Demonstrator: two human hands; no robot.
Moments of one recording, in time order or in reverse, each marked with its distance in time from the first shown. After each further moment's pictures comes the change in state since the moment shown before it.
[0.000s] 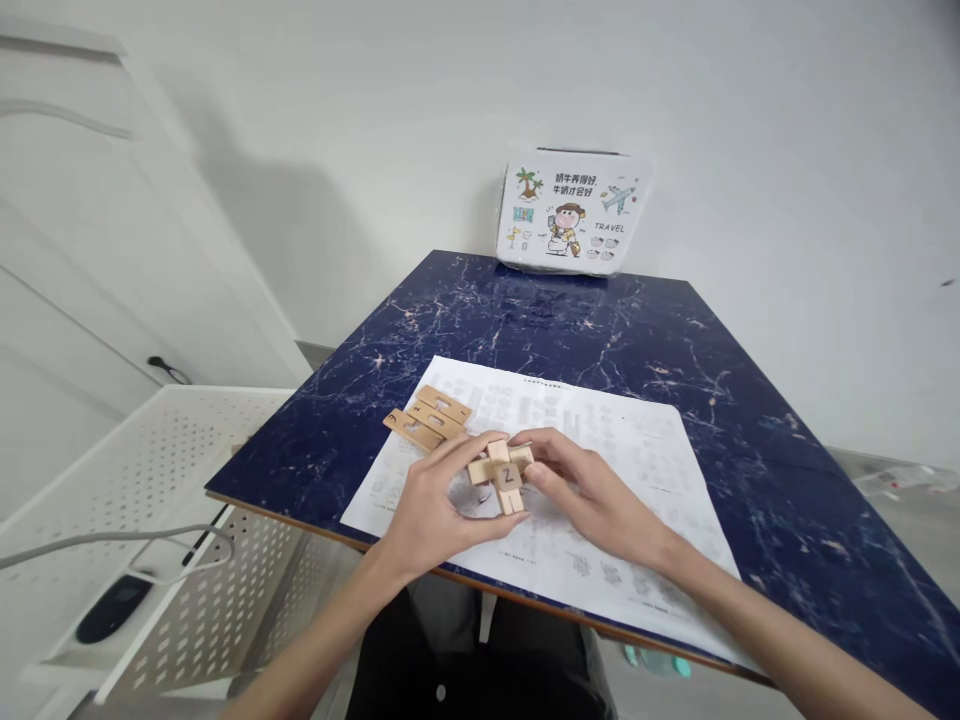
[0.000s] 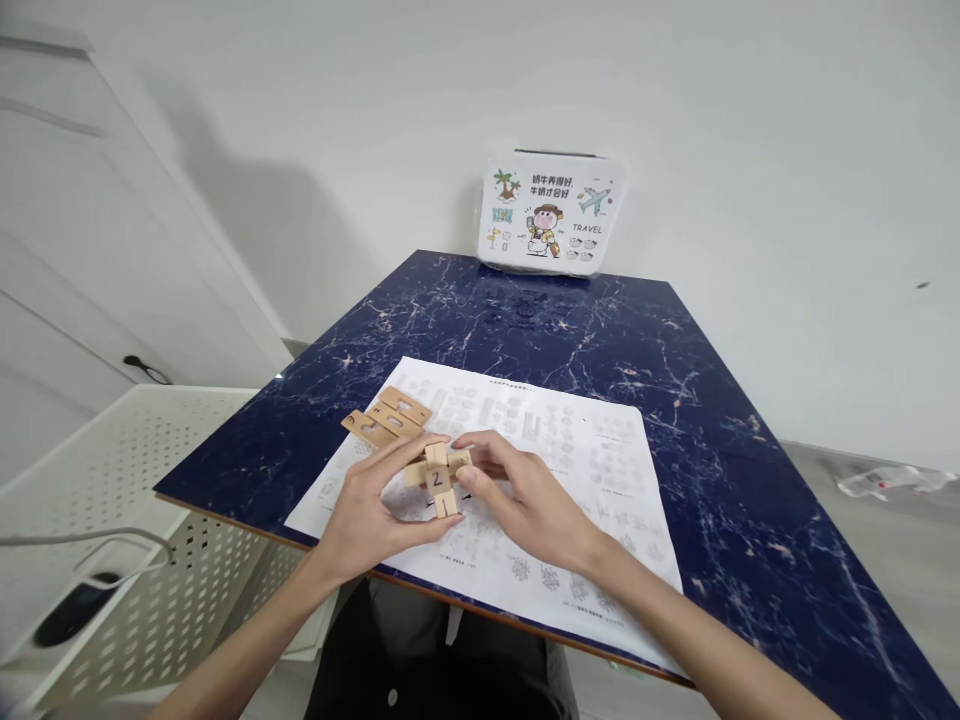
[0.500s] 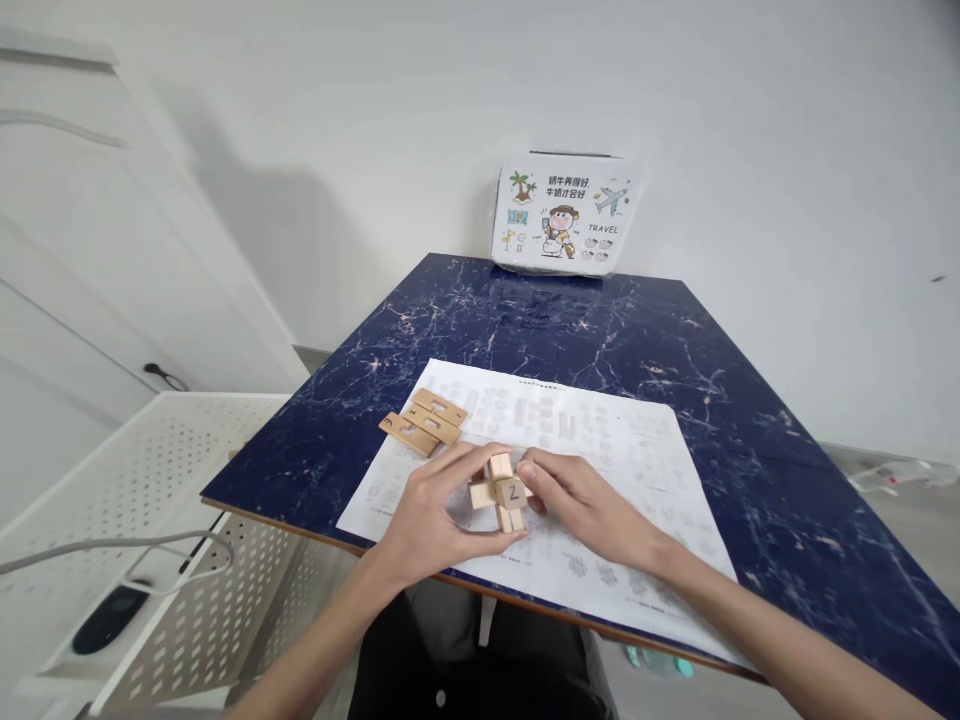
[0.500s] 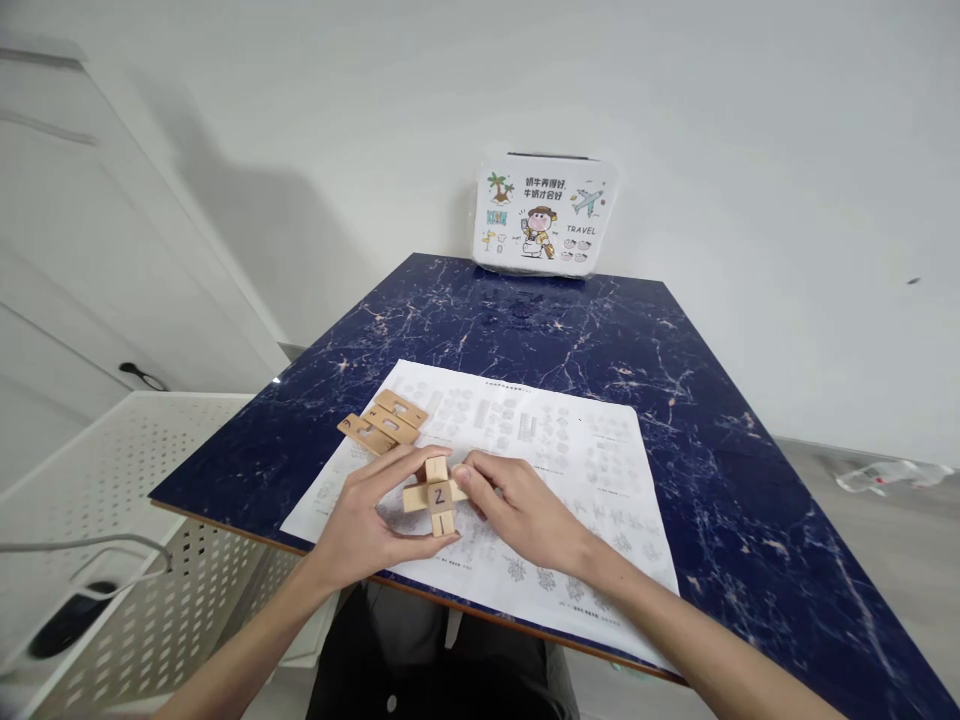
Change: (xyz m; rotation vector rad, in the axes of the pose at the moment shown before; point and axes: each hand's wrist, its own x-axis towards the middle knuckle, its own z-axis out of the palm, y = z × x) left_hand -0.002 0.000 -0.002 0.021 -0.068 0.055; right_hand 0.001 -0.005 0.001 -0.100 -0.047 0.086
